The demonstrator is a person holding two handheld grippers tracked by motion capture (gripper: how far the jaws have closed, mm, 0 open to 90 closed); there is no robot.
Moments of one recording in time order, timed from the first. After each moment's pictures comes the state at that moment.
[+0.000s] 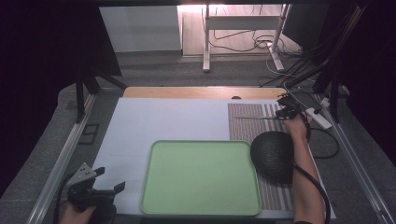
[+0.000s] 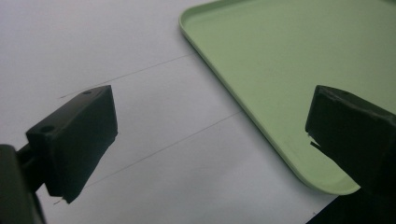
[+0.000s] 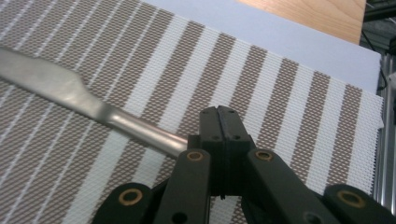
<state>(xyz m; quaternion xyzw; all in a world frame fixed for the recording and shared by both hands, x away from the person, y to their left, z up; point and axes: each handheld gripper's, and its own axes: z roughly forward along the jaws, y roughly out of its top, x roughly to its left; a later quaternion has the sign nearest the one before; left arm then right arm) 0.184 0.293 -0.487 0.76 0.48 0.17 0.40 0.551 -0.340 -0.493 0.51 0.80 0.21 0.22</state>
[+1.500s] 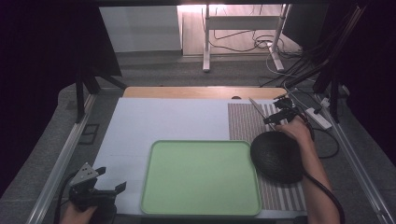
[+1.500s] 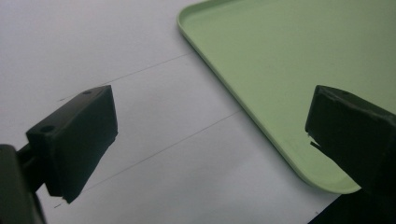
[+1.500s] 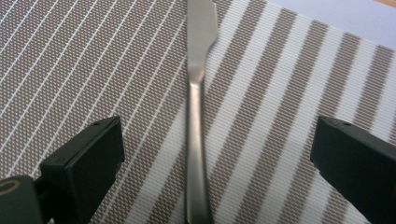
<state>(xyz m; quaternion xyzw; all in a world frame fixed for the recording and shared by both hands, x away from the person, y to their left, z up) 0.185 0.290 -0.487 0.77 0.47 0.18 0.39 0.529 -0.319 -0.482 0.52 0.82 0.20 0.16</state>
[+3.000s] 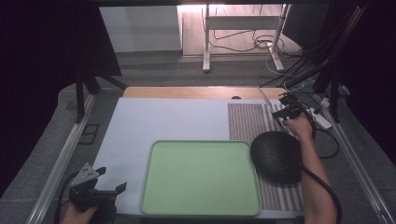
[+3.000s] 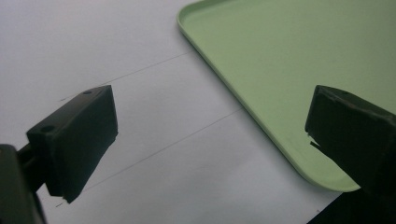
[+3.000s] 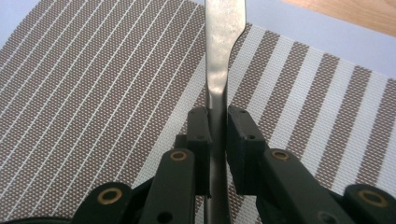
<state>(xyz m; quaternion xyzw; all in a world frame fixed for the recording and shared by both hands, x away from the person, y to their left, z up) 0.184 0.288 -0.487 0.77 0.47 0.18 0.39 0.537 -0.338 -0.471 0.50 0.82 0.24 0.15</state>
